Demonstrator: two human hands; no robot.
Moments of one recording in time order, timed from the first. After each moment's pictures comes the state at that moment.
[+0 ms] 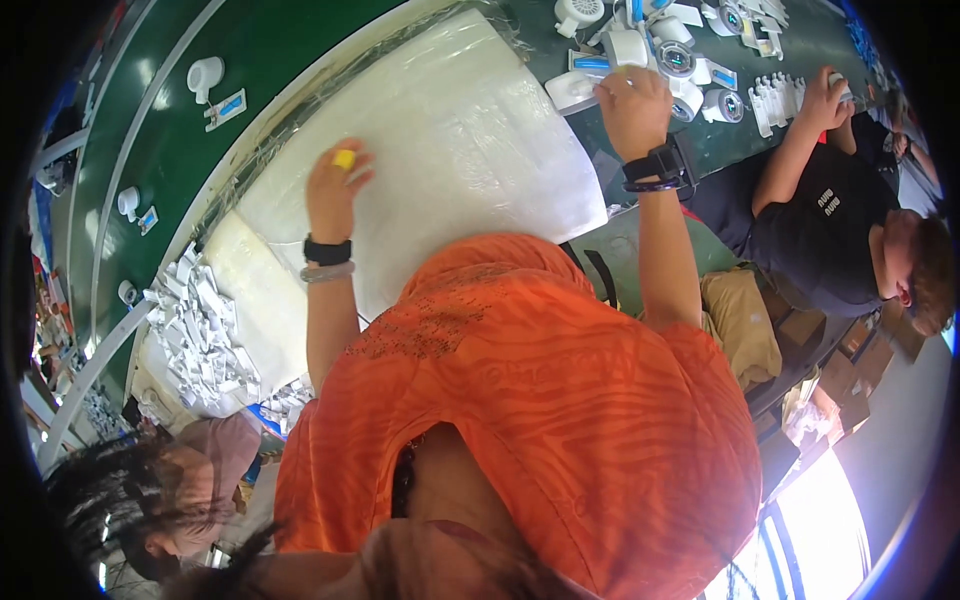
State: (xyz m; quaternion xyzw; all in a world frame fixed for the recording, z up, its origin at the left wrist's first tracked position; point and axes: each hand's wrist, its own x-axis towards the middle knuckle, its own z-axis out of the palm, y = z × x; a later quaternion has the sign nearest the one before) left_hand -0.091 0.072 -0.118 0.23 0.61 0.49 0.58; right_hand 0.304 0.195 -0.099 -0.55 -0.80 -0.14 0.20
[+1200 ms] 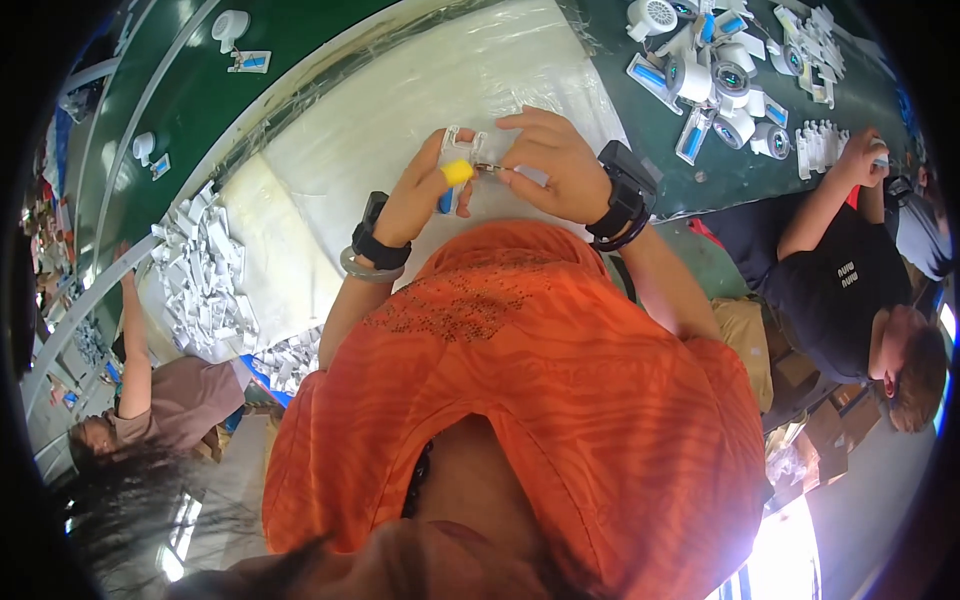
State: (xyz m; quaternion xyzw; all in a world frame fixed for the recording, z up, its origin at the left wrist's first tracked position) left_hand -0.029 0.052 -0.047 0.34 0.55 0.35 0.68; right_hand 0.182 0.131 -0.055 -0.21 -0.86 0.39 0.27
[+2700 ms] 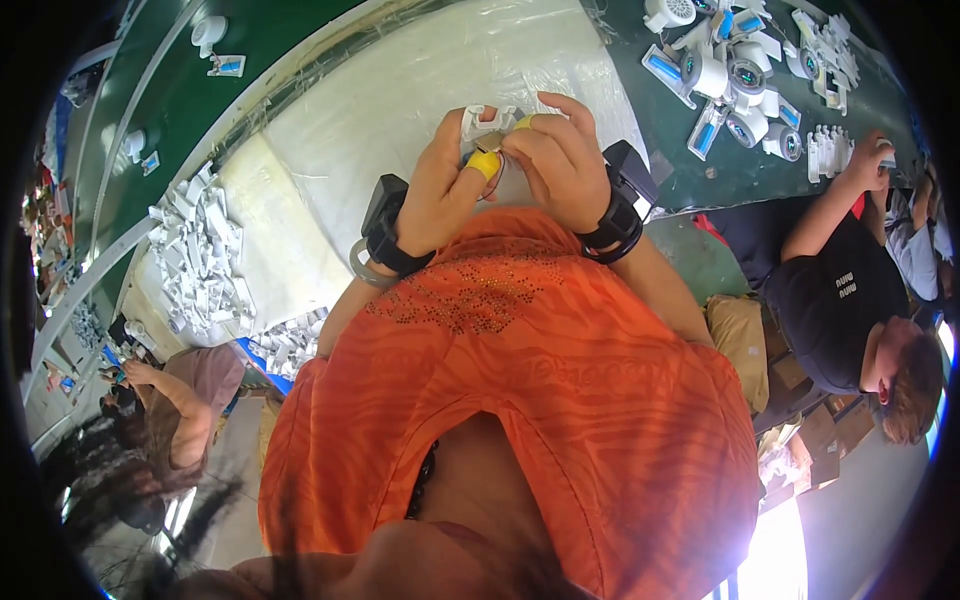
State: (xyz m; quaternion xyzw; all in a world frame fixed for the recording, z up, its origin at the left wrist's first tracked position) left_hand -0.008 0.045 -0.027 0.49 0.53 0.41 0.55; right_hand 0.166 0.106 -0.043 -0.29 -0.85 0.21 0.39
